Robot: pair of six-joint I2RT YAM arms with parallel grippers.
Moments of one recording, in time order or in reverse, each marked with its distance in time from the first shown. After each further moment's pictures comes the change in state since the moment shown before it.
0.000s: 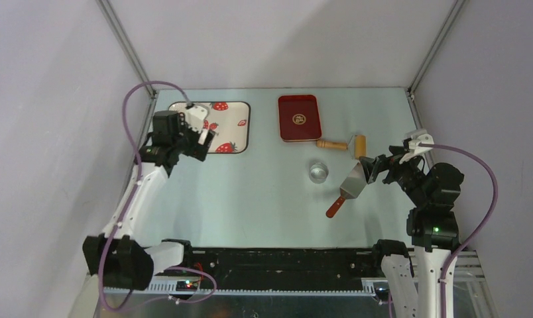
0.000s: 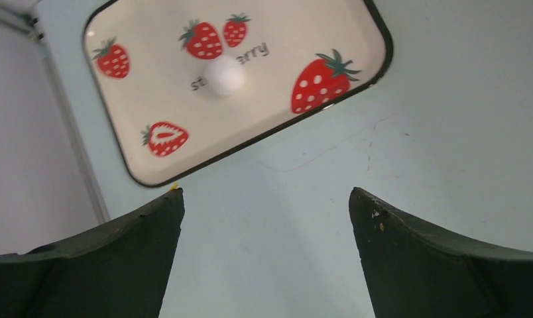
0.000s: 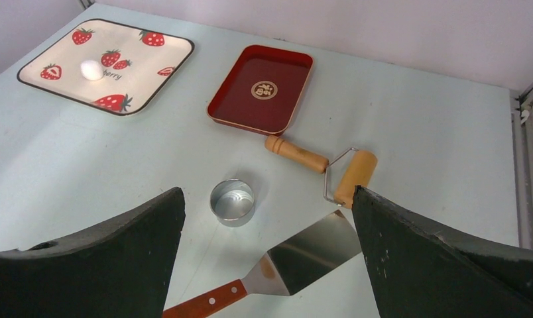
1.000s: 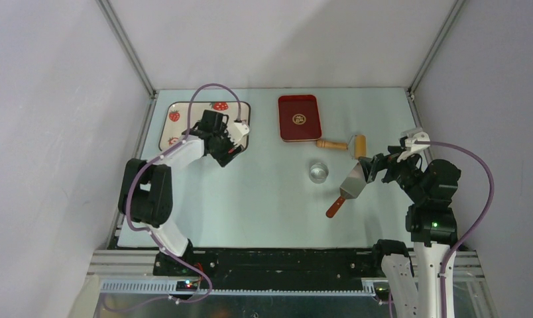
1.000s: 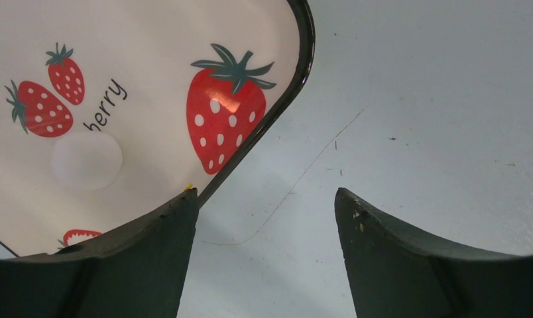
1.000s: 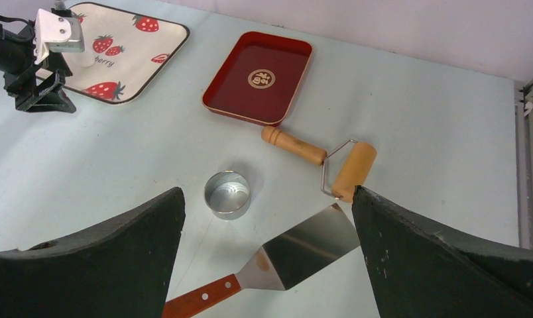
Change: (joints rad) left arm -0.214 0.555 0.105 0.072 -0.023 0.280; right arm 0.001 0.033 -0.013 0.000 0.000 -0.031
